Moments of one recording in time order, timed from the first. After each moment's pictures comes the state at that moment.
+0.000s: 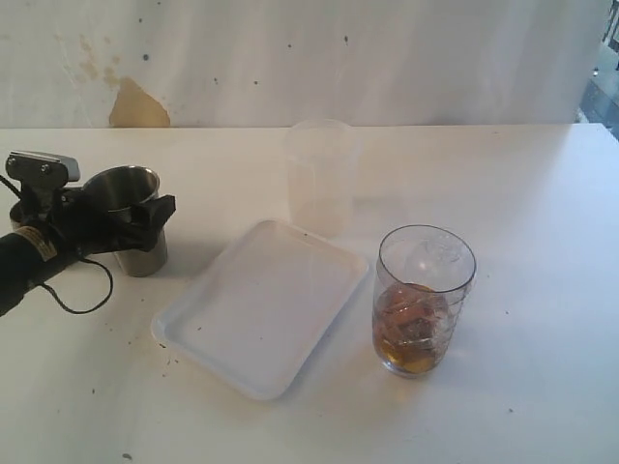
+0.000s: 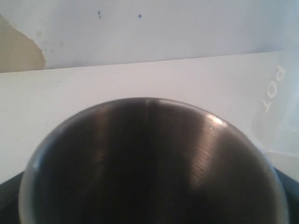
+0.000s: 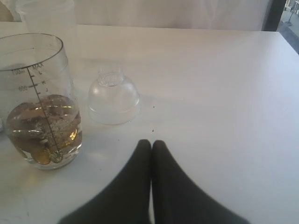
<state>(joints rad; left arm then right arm) -0.11 2.03 -0.71 0.40 -1.04 -0.26 0.05 0.00 0.00 -0.08 0.36 0.11</state>
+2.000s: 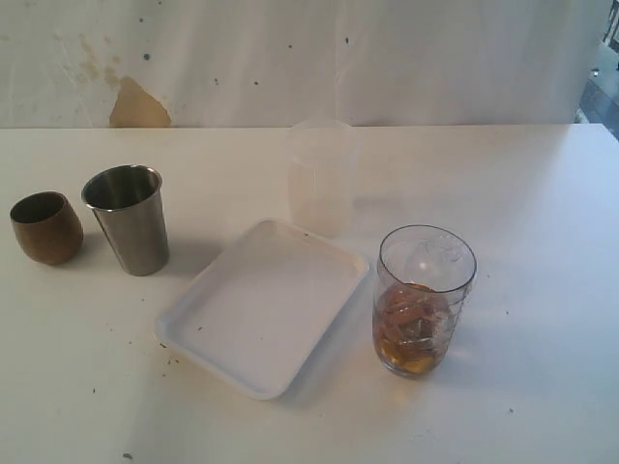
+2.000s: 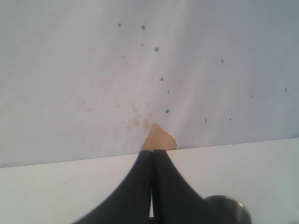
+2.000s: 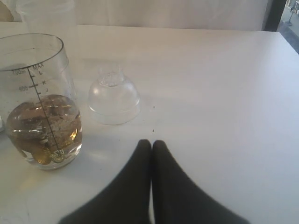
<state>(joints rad) -0.11 0.69 -0.71 0.30 0.21 -0.21 0.05 0.00 0.00 -0.08 0.36 0.11</state>
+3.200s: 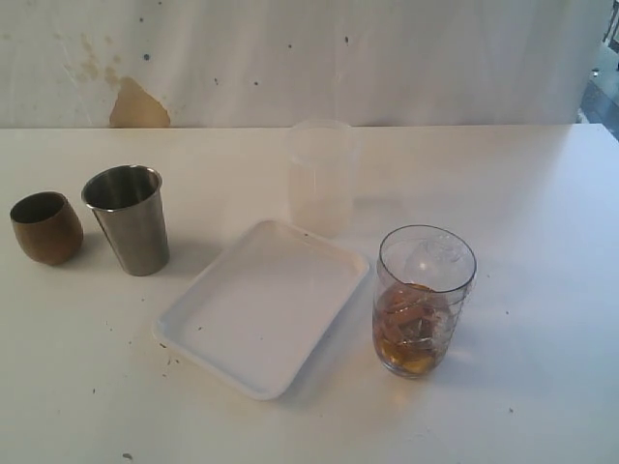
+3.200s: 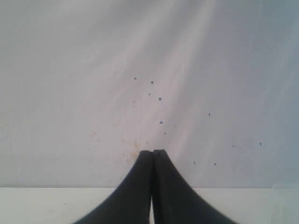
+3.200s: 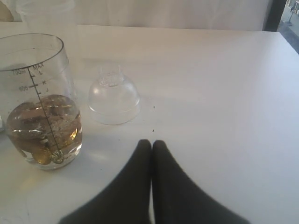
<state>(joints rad) -0.11 0.00 -0.53 0.17 0.44 -0.16 0.05 0.00 0.00 -0.08 0.36 0.11</state>
